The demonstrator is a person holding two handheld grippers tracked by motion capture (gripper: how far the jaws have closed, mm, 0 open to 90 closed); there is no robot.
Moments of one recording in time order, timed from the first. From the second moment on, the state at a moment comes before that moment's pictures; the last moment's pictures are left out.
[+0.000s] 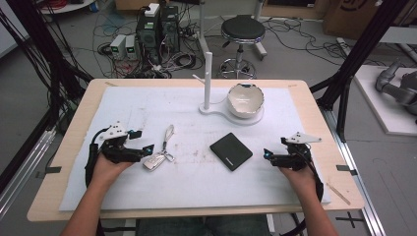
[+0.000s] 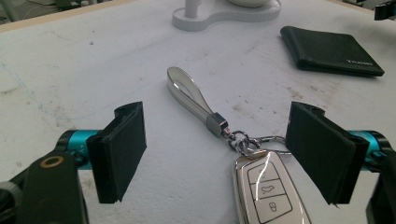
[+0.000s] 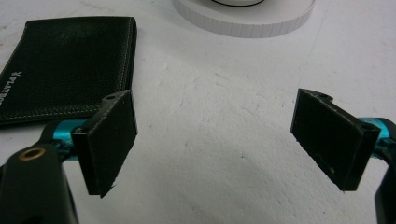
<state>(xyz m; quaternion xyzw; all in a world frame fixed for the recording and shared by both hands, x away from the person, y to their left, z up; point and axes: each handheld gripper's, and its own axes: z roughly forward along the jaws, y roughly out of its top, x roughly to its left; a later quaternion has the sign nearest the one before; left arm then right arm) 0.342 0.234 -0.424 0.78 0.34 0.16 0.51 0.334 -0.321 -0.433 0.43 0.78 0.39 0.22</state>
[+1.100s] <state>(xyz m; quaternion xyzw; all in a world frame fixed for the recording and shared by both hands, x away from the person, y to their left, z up) 0.381 0.144 -0.411 0.79 0.29 0.11 0.52 0.323 -0.323 -0.432 0.42 0.78 0.39 0.24</state>
